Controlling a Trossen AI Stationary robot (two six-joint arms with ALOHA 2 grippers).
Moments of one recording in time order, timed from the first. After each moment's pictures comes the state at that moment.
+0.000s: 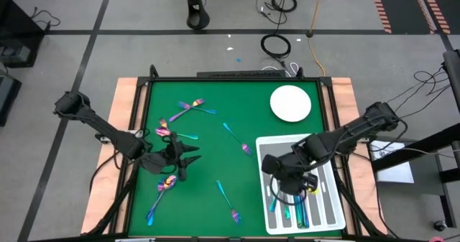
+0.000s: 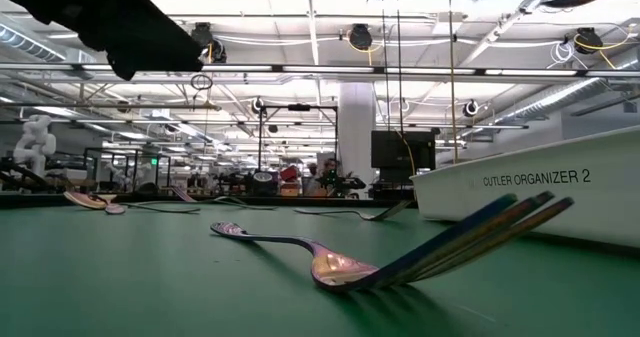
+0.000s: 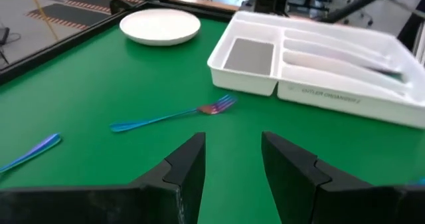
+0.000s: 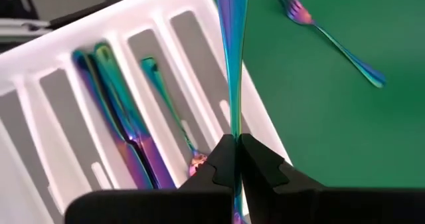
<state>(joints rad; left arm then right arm) -0.56 1.12 0.48 0.14 -0.75 -0.47 0.45 1.52 1.40 -1.08 -0.22 -0.71</state>
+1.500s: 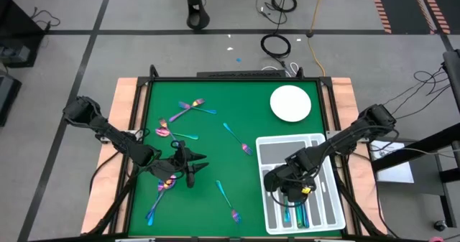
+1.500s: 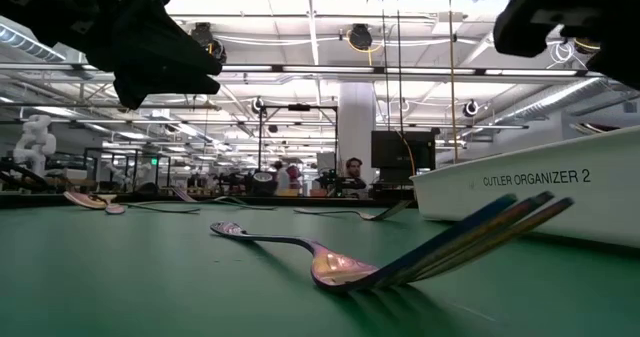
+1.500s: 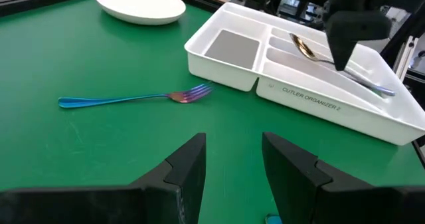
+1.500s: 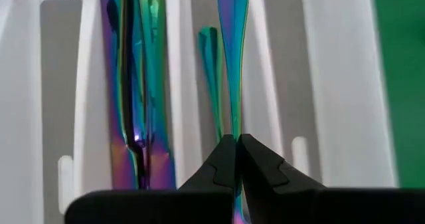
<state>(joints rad) -0.57 1.34 0.48 0.39 -0.71 -0.60 0.48 1.57 0.99 -0.69 -0.37 -1.03</state>
